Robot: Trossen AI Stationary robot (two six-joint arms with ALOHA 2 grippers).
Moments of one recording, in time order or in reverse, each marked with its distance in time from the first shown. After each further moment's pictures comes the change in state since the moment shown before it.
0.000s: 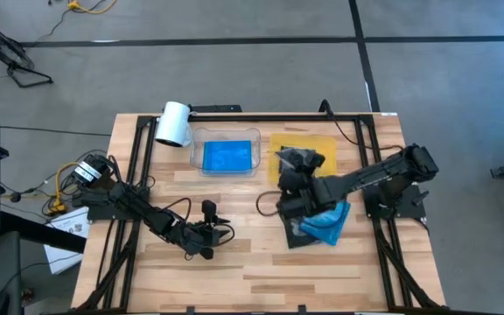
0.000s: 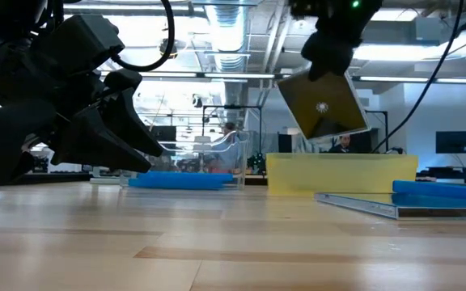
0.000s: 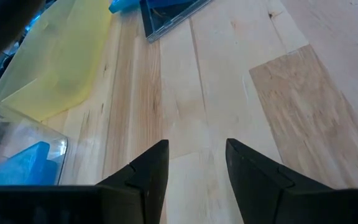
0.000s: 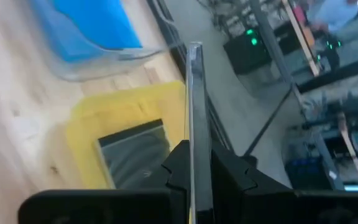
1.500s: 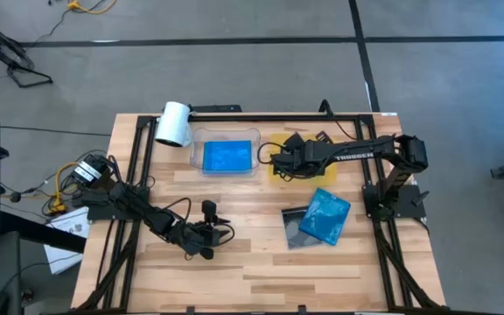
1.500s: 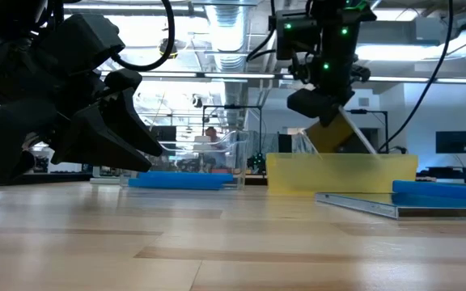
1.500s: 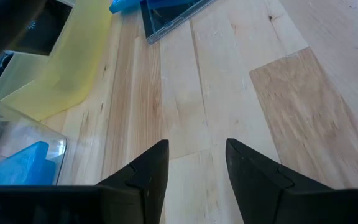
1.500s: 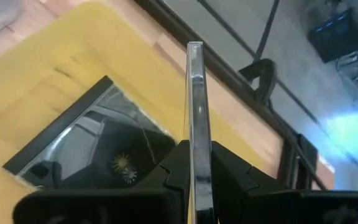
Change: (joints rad) left arm 0.000 0.000 0.000 0.004 0.001 -0.007; right arm -0.390 0.036 -0.077 0.049 -0.215 0.227
